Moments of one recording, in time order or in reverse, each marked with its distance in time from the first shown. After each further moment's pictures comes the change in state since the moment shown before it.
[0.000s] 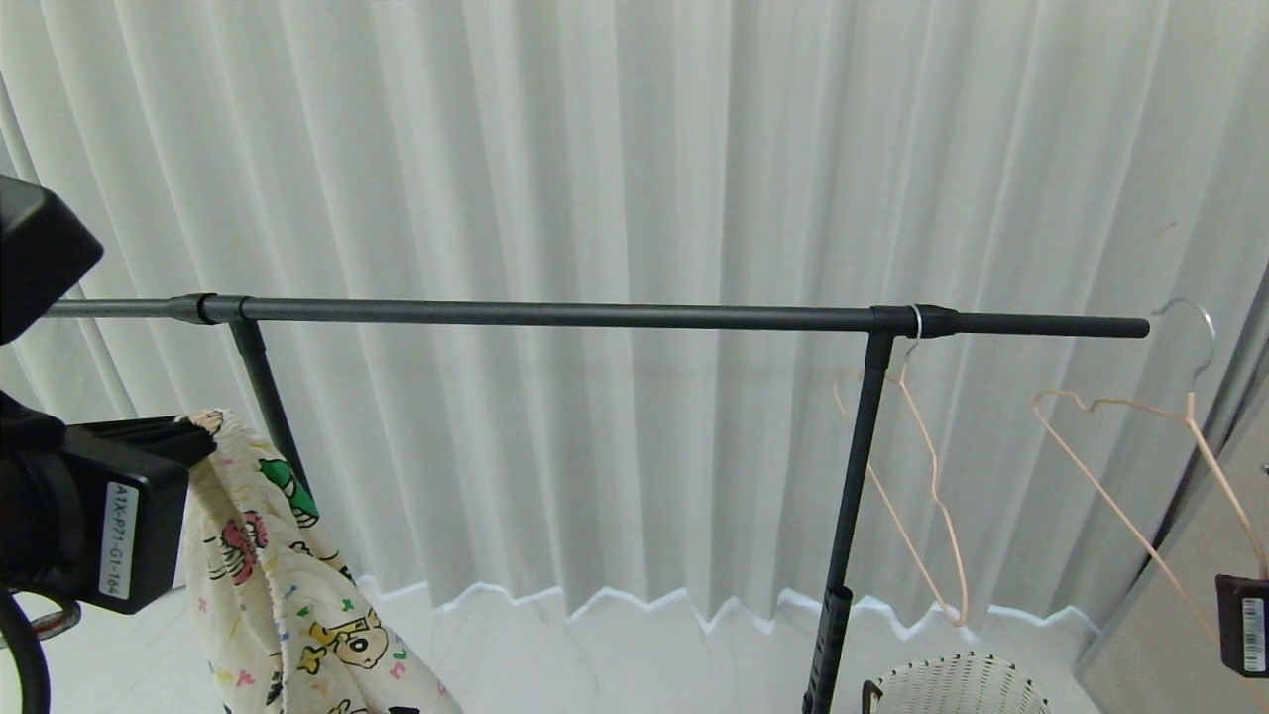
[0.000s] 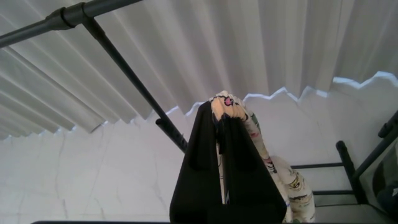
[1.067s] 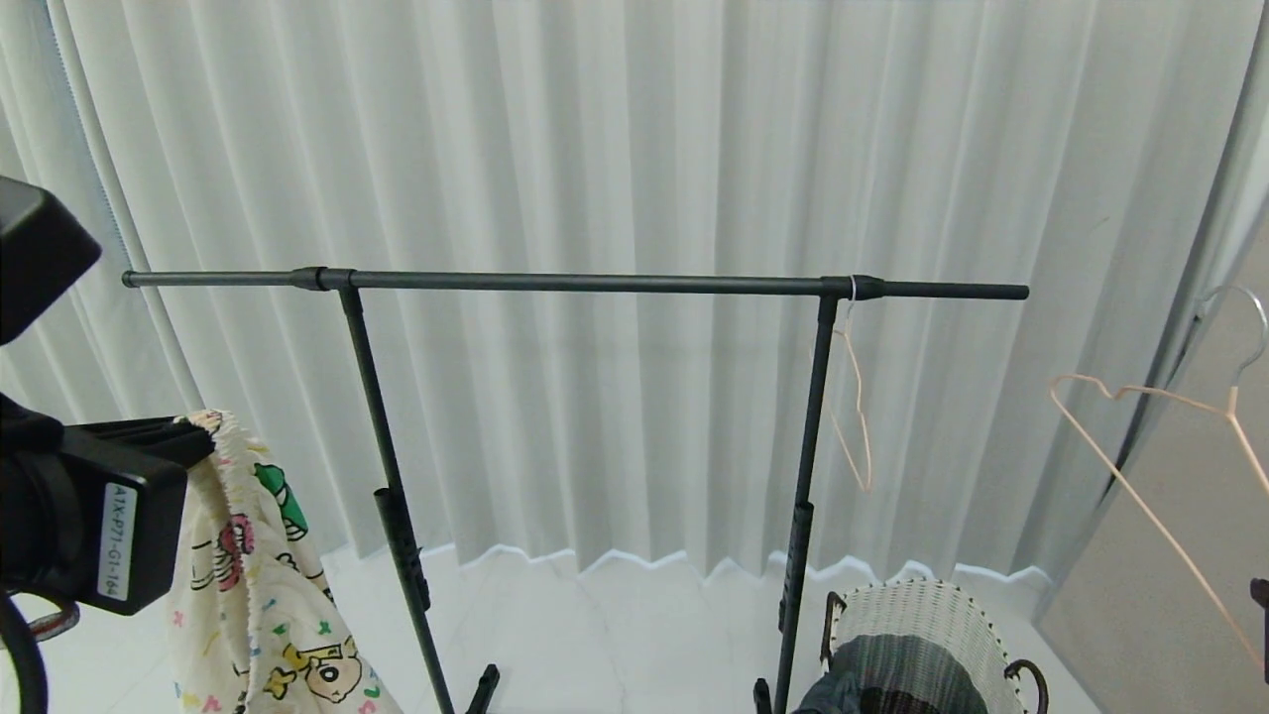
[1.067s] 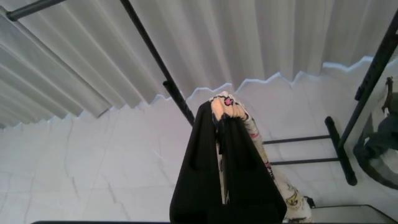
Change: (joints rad) left arm 0.001 0.003 0.001 0.000 0.000 0.000; right arm 0.000 -0.103 0.024 0.003 0.004 -0.034
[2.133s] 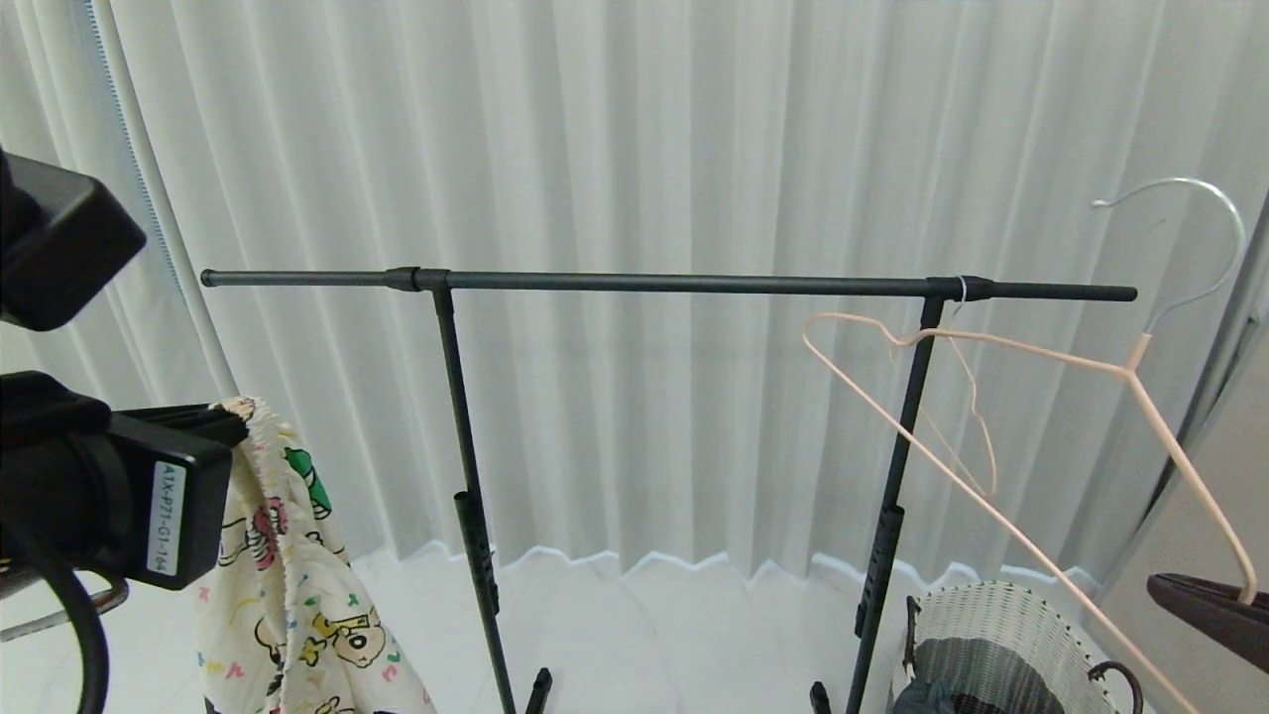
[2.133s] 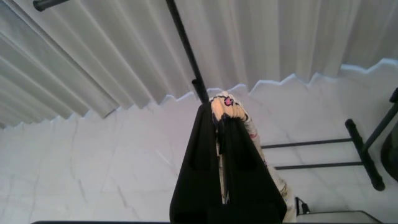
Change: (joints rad) left arm 0.000 0.030 0.002 -0.057 0.000 0.000; right arm 0.536 -0.123 -0.087 -0.003 0.172 -0.004
